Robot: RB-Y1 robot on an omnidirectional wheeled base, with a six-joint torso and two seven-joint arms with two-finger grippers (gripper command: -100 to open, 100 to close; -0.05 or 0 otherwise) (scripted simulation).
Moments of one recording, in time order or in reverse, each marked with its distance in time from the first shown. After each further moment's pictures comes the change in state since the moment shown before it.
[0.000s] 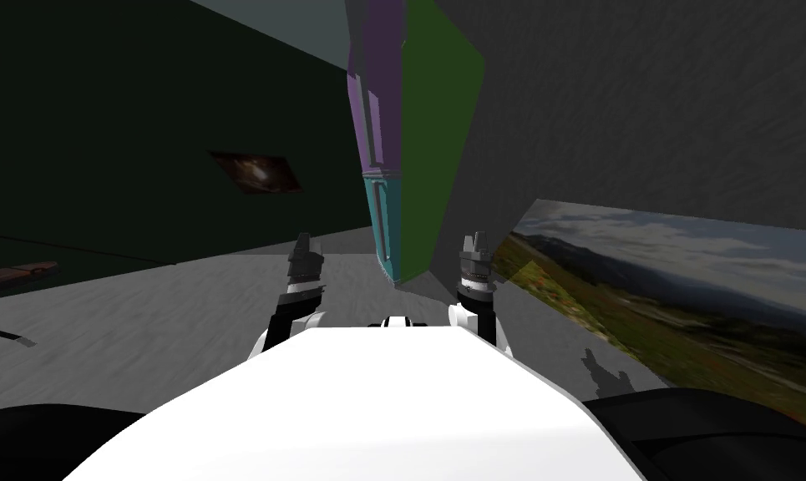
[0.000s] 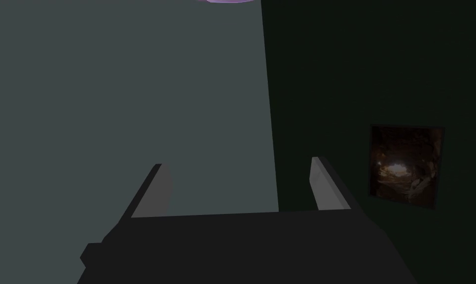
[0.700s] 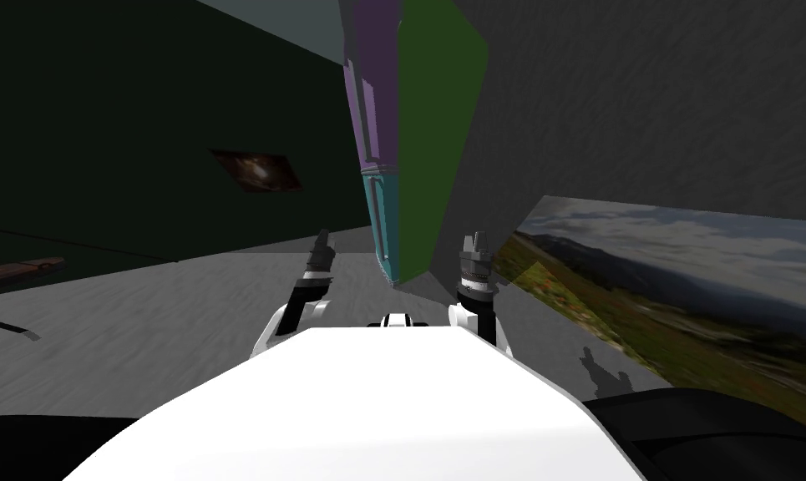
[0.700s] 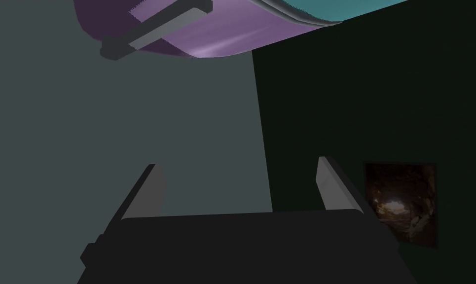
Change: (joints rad) left arm -0.166 0.152 0.007 0.136 -0.024 0.078 0.056; right arm 0.000 0.000 0.000 0.000 0.000 0.000 0.000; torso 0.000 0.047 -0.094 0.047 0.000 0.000
